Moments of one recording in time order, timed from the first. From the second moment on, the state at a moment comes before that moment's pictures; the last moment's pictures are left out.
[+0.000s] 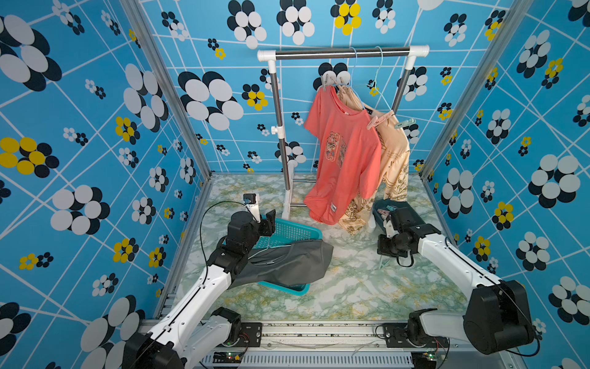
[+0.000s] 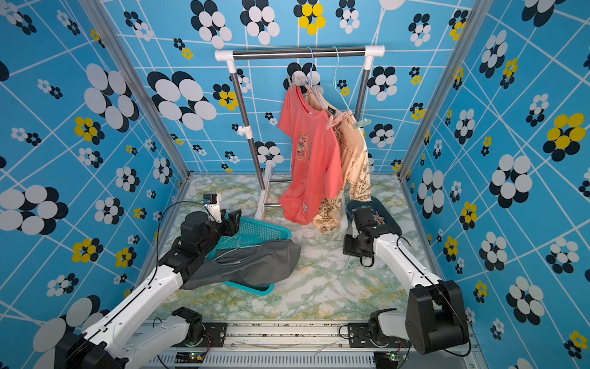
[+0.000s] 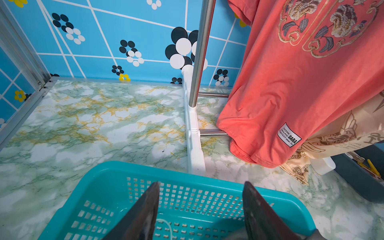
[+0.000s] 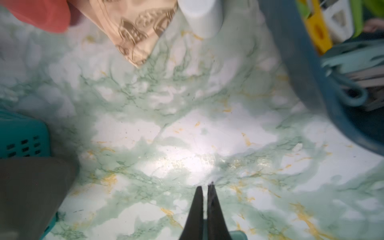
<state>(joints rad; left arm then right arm) -0.34 0.98 0.68 -0.02 -0.06 -0.25 0.22 1.33 0.84 -0.79 -0.09 0.33</state>
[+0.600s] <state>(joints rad) -0.34 0.98 0.68 -0.02 -0.06 -0.25 0.28 1.45 0.81 -0.76 -0.02 0.38</state>
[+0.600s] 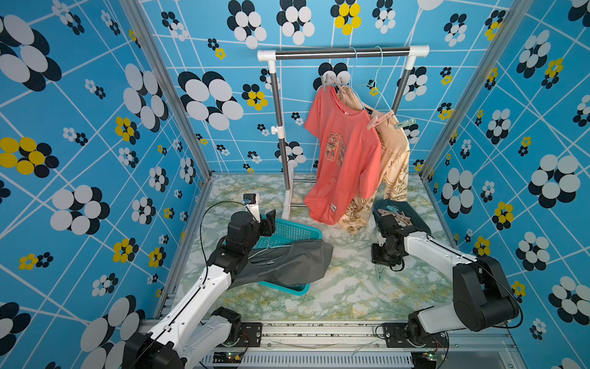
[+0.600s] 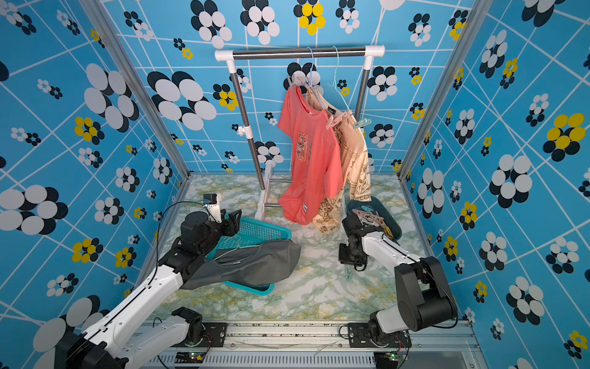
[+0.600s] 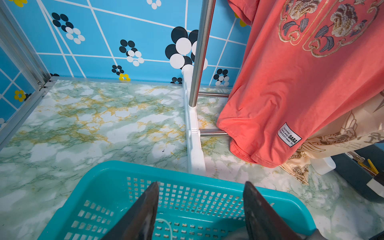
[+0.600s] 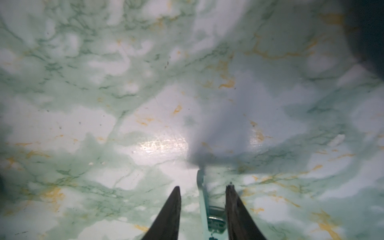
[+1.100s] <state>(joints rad) -0.34 0.95 0.68 -0.01 -0.06 -0.25 0.28 1.33 0.68 -0.77 0.01 0.46</state>
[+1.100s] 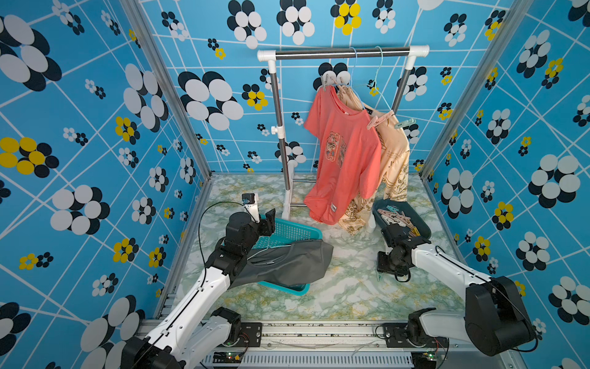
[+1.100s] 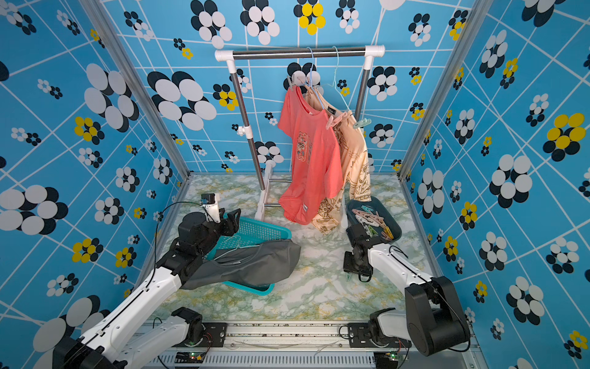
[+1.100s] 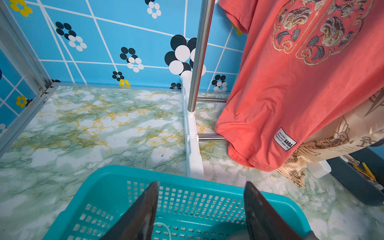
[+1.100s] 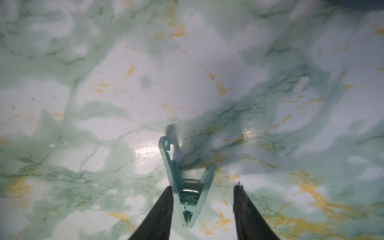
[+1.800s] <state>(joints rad) -0.35 0.95 0.68 -0.01 -0.06 -0.25 0.28 1.36 0.65 -0.65 -0.04 0.51</state>
